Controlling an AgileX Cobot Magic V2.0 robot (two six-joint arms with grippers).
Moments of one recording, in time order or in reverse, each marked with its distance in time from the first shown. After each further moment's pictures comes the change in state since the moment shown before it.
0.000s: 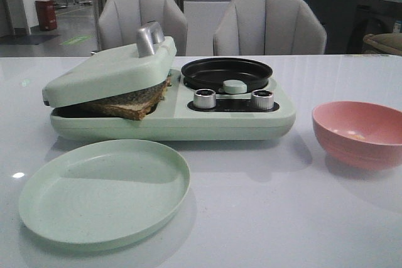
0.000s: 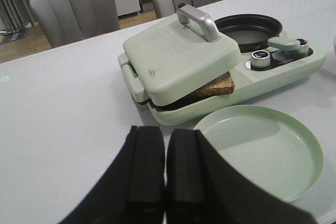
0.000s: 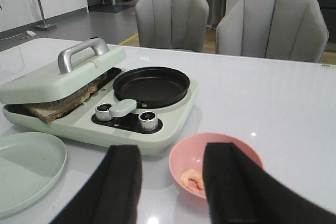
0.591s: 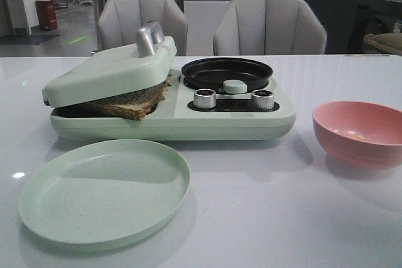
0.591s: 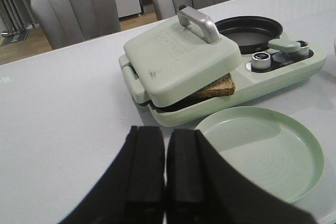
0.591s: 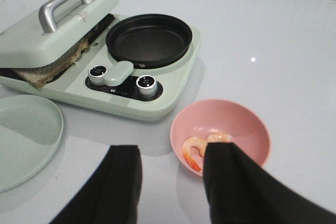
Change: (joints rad) left arm 0.000 0.000 0.000 0.000 -0.004 -0.002; right arm 0.000 0.463 -0.300 0.008 0.160 0.013
